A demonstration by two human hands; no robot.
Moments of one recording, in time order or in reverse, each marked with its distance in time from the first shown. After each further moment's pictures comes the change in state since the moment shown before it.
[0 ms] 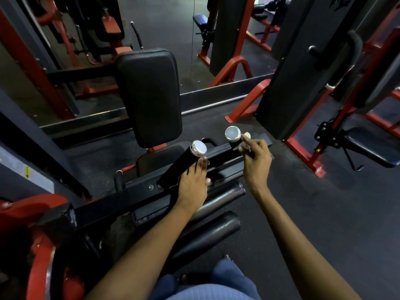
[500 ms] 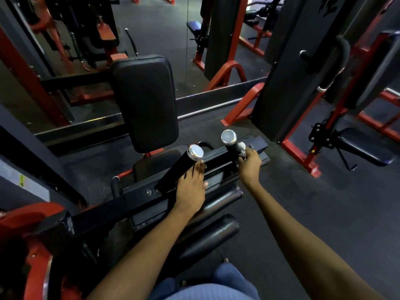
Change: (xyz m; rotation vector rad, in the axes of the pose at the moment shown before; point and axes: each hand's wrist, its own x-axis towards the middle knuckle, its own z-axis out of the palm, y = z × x) left_hand 0.000 0.000 0.000 0.016 -0.004 0.006; right_hand 0.009 0.025 0.017 -0.172 -0.109 0.283
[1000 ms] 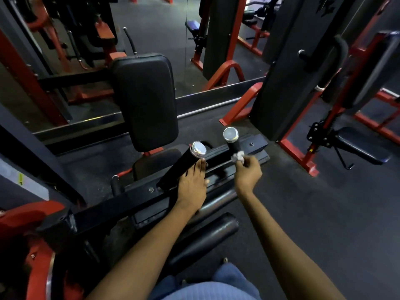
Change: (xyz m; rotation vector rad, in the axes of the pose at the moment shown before) left_hand 0.001 -0.003 0.004 -0.003 0.029 -0.009; right_hand -0.040 -0.005 0.009 0.308 0.203 0.165
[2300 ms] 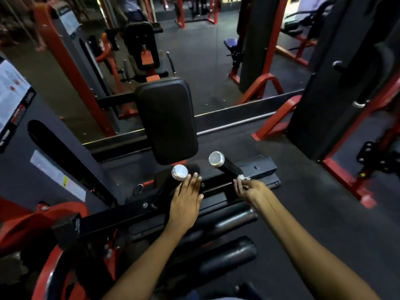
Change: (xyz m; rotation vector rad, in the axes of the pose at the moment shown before) left_hand 0.005 0.009 -0.001 -0.130 0.072 -0.130; right_hand 0.103 0.012 -0.003 0.797 -0.450 1.414
